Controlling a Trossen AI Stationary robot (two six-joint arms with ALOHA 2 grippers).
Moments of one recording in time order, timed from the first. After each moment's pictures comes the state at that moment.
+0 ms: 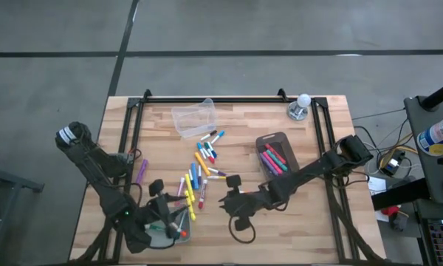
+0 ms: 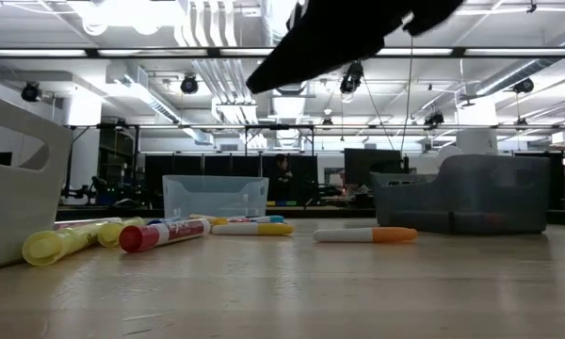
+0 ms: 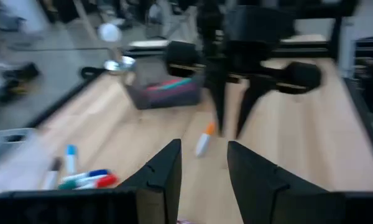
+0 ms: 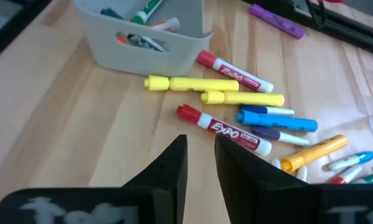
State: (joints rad) left arm -0.92 1.40 0.99 -0.40 -1.13 -0.71; right arm 0.42 1.86 1.23 -0.05 0.34 -0.02
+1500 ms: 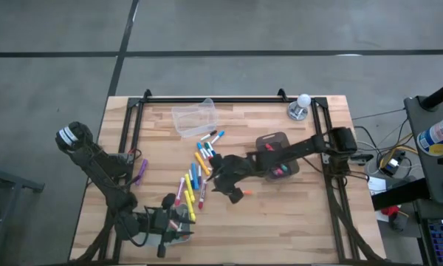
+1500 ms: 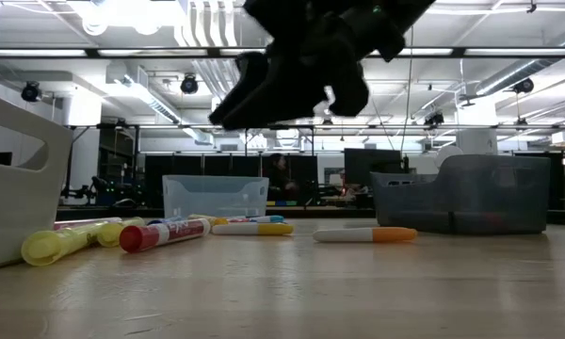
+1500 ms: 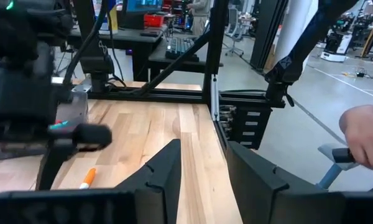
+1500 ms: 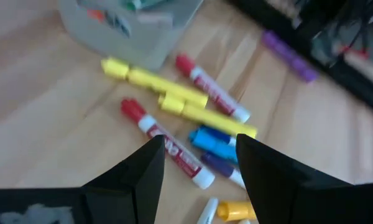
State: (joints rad) left arm -0.92 1.40 0.78 0.49 -0.82 -0.27; right arm 0.12 1.93 1.26 0.03 -0.11 -0.49
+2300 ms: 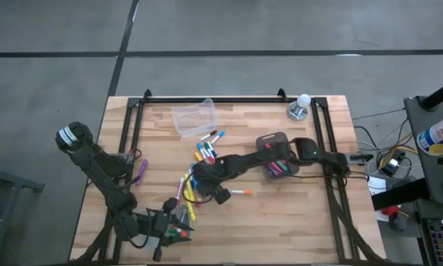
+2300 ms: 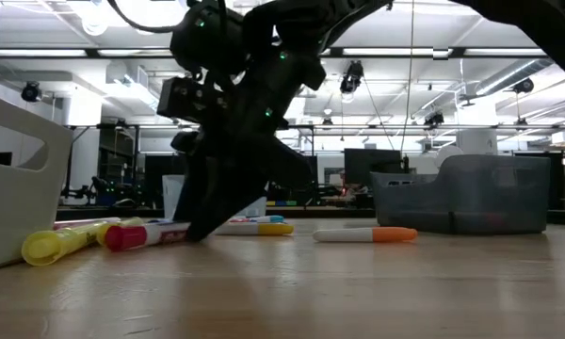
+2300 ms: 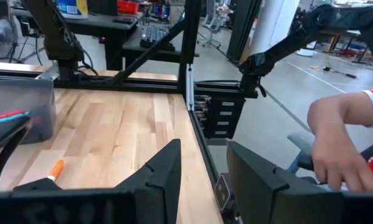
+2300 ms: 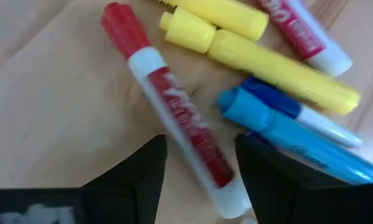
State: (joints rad) left arm -0.93 1.40 0.78 0.48 -0.72 -0.32; right arm 0.10 2.37 1.82 -0.51 -0.11 -0.55
